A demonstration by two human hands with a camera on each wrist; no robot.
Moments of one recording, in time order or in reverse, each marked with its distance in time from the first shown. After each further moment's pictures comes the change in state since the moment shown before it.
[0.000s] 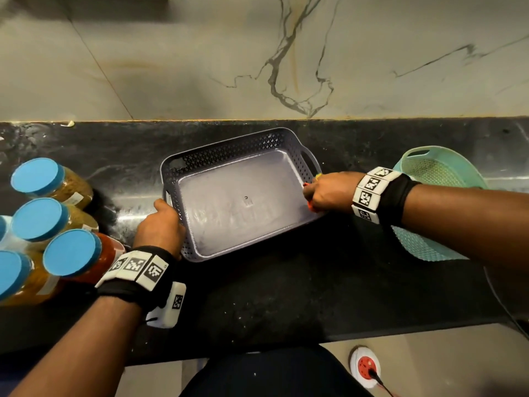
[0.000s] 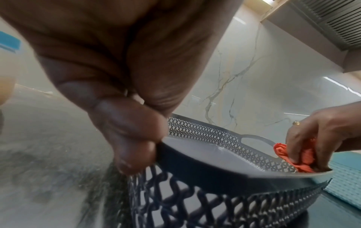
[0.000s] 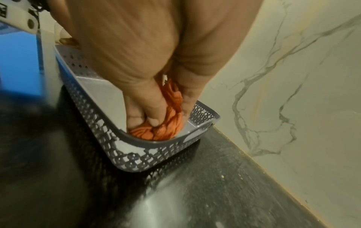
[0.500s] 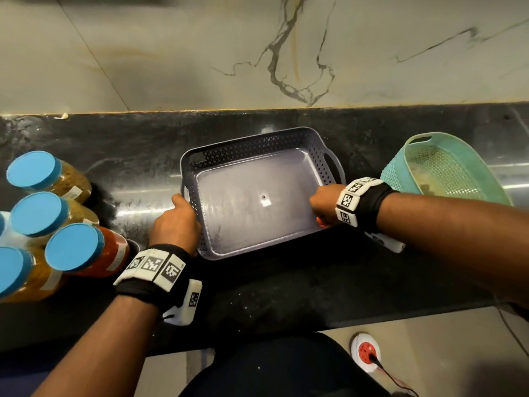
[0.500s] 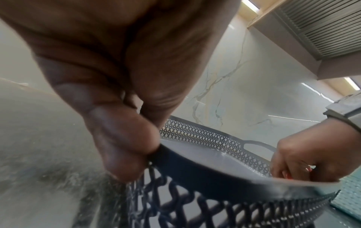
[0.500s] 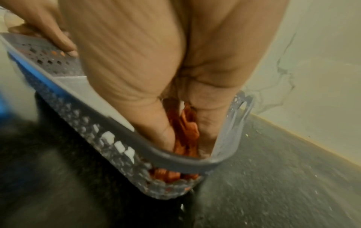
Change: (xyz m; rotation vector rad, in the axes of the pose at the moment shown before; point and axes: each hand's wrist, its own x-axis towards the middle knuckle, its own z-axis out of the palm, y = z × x) left_hand -0.007 0.006 0.014 0.042 -0.018 0.133; right_hand 0.006 -0.043 0.009 0.343 -0.222 0.253
